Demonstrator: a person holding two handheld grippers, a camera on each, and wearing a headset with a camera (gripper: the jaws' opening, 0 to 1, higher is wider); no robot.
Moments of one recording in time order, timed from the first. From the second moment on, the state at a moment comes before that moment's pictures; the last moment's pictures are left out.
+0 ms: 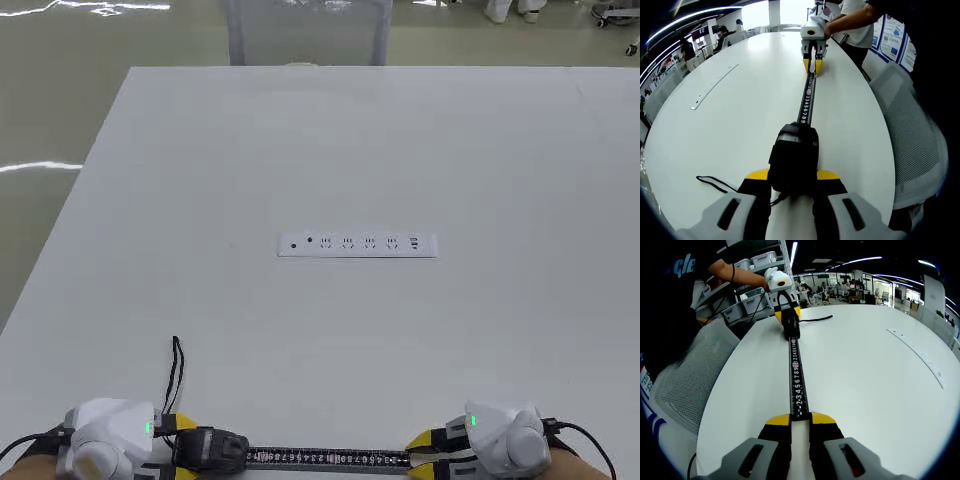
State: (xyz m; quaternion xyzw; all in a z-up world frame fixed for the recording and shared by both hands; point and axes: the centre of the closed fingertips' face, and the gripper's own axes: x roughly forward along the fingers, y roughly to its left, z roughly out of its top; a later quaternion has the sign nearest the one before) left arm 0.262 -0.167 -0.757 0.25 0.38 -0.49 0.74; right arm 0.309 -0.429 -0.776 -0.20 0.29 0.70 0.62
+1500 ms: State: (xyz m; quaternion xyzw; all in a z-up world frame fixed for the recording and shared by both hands) left arm 0.262 -0.167 -0.757 0.24 0.39 -0.49 0.74; right arm 0.317 -0.448 -0.776 -0.23 0.29 0.69 0.62
